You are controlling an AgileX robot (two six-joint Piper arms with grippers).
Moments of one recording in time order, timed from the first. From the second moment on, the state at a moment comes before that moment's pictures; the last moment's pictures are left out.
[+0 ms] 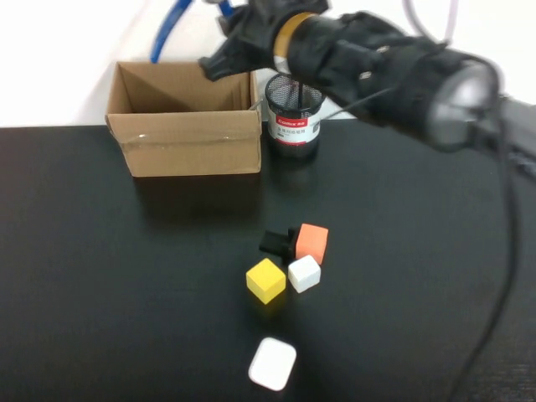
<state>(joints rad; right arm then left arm) 0.65 2.03 -1.83 -0.71 0.11 0.55 -0.07 -0.01 0.03 -0.05 0.35 -0.03</state>
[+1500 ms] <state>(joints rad) 0.72 2.15 -2.15 -0.67 0.69 0.49 -0.07 -0.01 0.03 -0.05 0.35 -0.03</state>
